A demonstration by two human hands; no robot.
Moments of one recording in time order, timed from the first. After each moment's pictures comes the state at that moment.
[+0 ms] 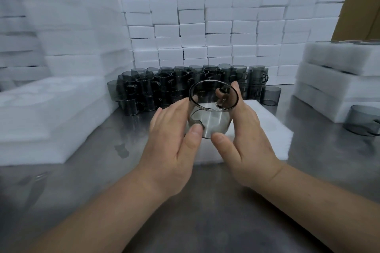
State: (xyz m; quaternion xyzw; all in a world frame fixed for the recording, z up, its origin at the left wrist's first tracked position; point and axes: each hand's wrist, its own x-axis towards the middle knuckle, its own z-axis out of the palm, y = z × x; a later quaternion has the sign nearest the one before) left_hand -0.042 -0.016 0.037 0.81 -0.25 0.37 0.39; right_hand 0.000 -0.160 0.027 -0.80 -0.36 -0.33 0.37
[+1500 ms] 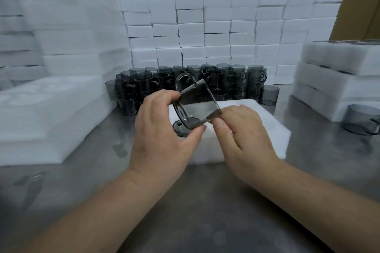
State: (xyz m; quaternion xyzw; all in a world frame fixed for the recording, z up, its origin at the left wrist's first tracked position) left_hand -0.036 -0.018 0.038 0.81 -0.10 0.49 0.31; right_hand -0.001 -0.159 0.033 -0.81 -0.32 -0.37 0.33
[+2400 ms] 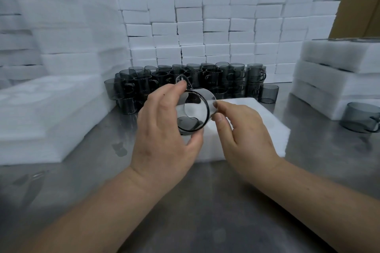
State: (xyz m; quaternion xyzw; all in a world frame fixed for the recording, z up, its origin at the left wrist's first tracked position) left_hand -0.037 -0.018 0.039 0.79 -0.19 0.54 0.24; right_hand 0.000 -0.158 0.035 -0.83 -0.27 -0.35 0.34
